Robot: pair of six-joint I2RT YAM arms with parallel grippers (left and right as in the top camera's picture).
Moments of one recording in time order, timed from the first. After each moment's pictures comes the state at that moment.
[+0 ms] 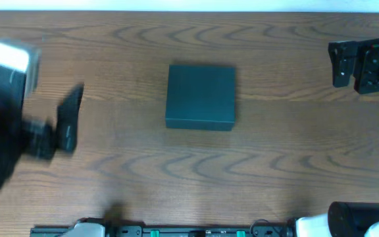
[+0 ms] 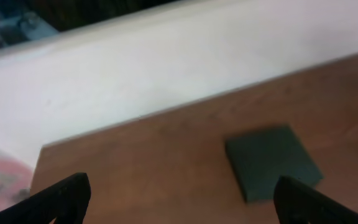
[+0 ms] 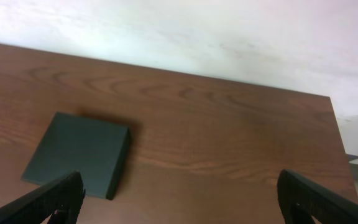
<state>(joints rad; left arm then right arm) -0.10 1.33 2.61 -1.70 0.07 0.22 -0.01 1.63 2.71 -1.69 -0.07 -0.12</state>
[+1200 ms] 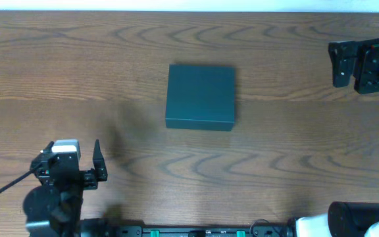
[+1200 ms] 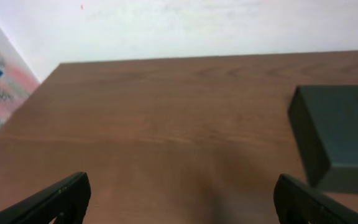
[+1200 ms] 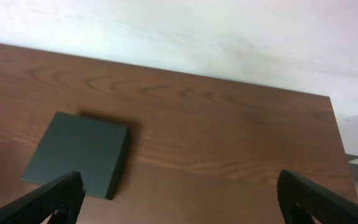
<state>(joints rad) 0.08 0.21 0.58 -0.69 -0.01 0.09 -0.01 1.63 2.71 -1.69 -0.07 -0.12</state>
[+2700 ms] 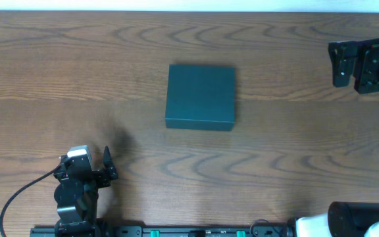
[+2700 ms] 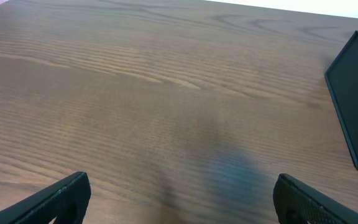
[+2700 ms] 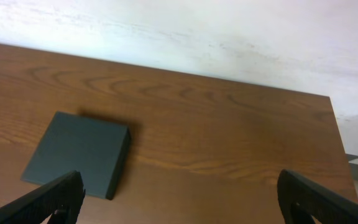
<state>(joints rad) 0.11 0.01 0.15 -0.54 -0.03 -0.07 -0.01 1.63 2.71 -1.69 -0.07 -0.12</state>
